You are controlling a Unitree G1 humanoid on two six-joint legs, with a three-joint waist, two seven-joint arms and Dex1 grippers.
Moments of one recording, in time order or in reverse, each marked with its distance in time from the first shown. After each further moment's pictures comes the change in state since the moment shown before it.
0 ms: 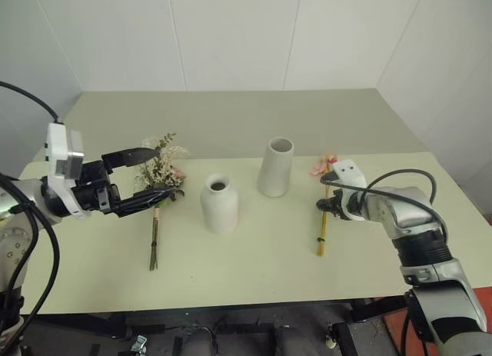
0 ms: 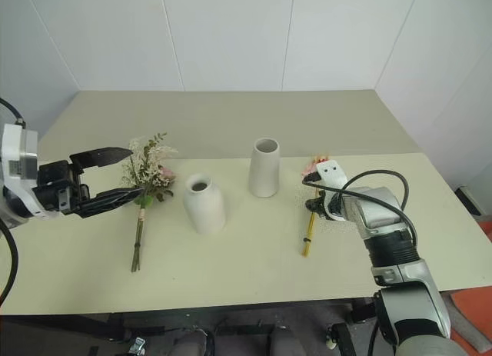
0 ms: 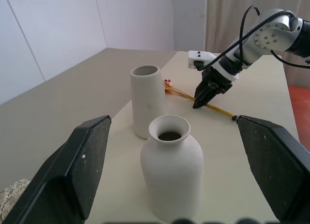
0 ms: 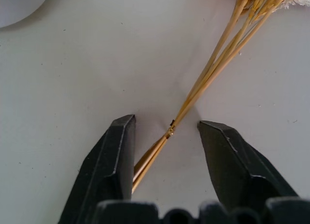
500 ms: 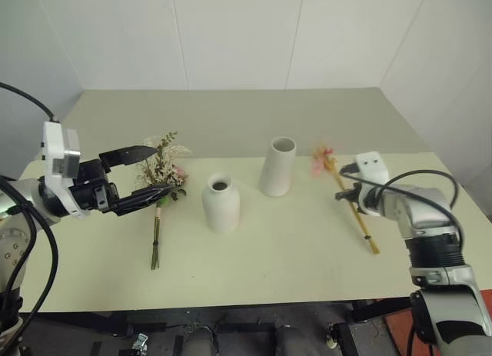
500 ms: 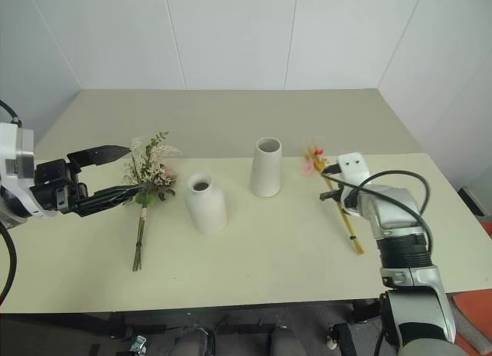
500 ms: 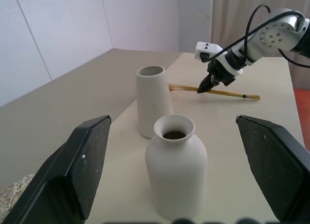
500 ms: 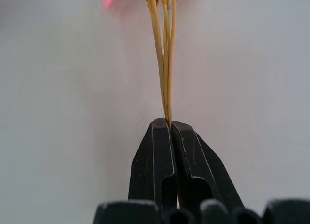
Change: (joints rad) left arm 0.004 0.000 0.011 -0.003 -0.011 0.000 0.018; right arm 0.014 -0.005 -0.197 -0.010 -0.049 -0.075 -0.099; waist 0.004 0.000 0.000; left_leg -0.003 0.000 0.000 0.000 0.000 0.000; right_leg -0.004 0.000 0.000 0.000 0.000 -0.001
